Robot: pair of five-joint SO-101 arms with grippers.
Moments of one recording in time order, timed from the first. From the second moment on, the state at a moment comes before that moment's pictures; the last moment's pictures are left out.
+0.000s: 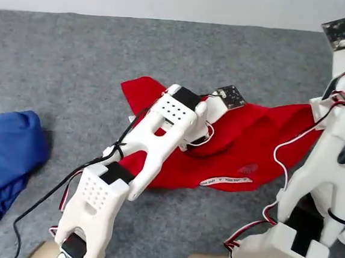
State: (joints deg) left arm 29.9 38.6 -26.0 86.2 -17.9; right arm 20.7 3.0 -36.3 100.6 37.3
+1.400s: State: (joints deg) left arm 12.7 -0.1 -71.4 99.2 -7.2; right arm 16.2 1.1 -75.4 84.8 43.3
